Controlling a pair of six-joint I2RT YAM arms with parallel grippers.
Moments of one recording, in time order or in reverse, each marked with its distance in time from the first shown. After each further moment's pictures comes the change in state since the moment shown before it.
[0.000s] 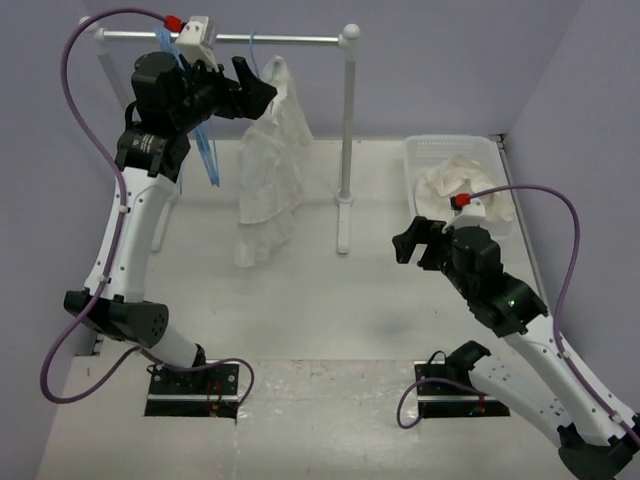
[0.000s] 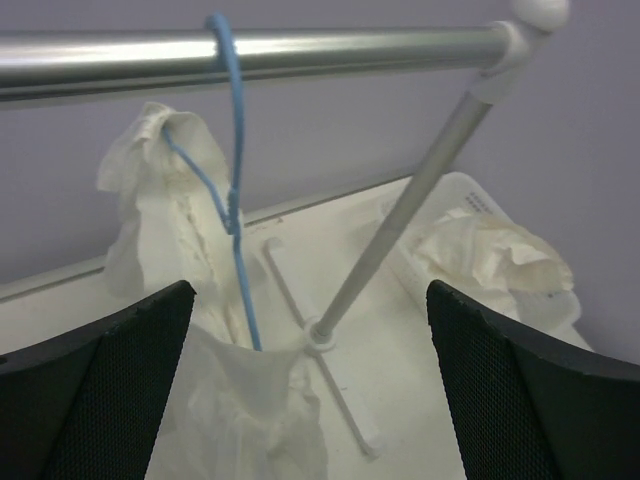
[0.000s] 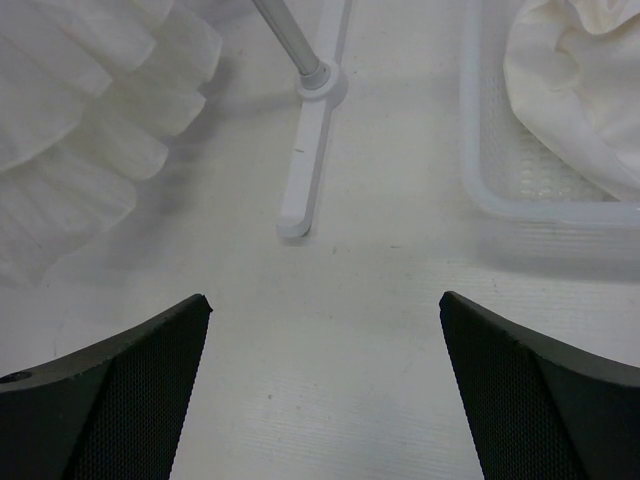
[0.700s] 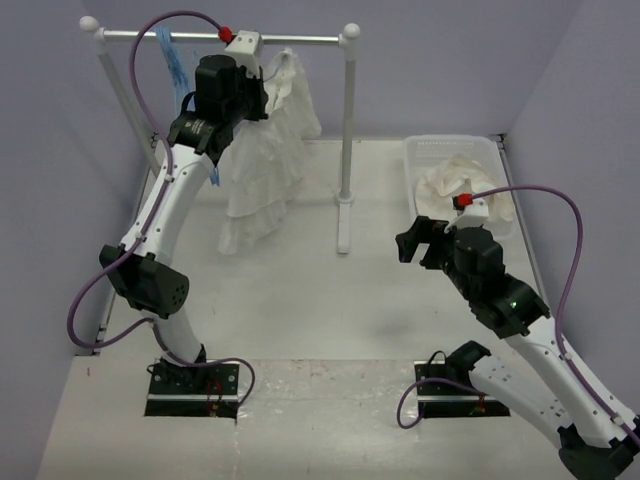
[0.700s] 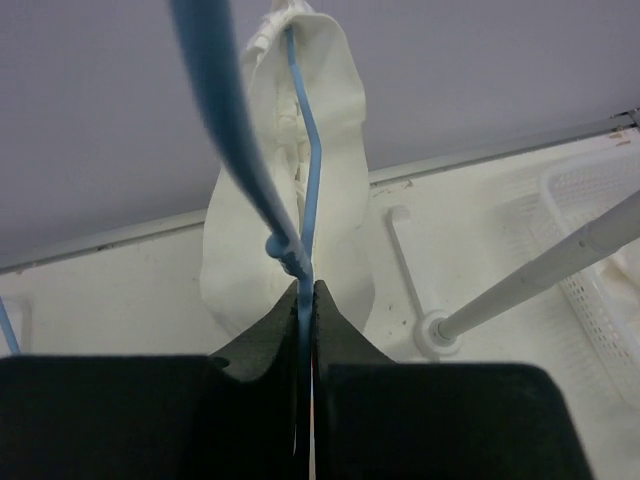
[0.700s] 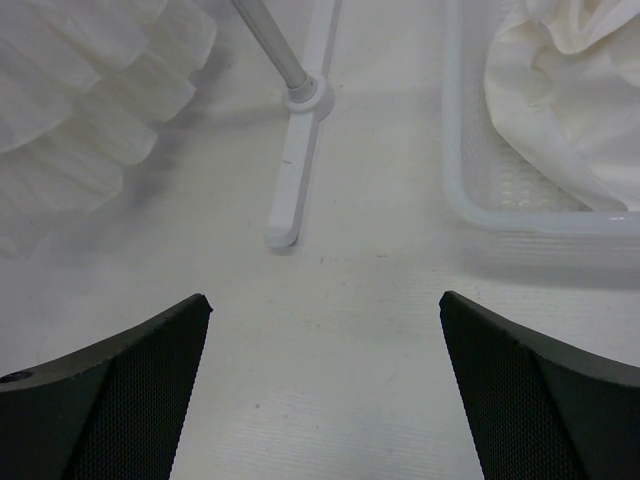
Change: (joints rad) left arm -0.103 0.250 0.072 -0.042 -0.404 0.186; right arm 0.000 -0.012 0.002 0.003 0.032 -0.026
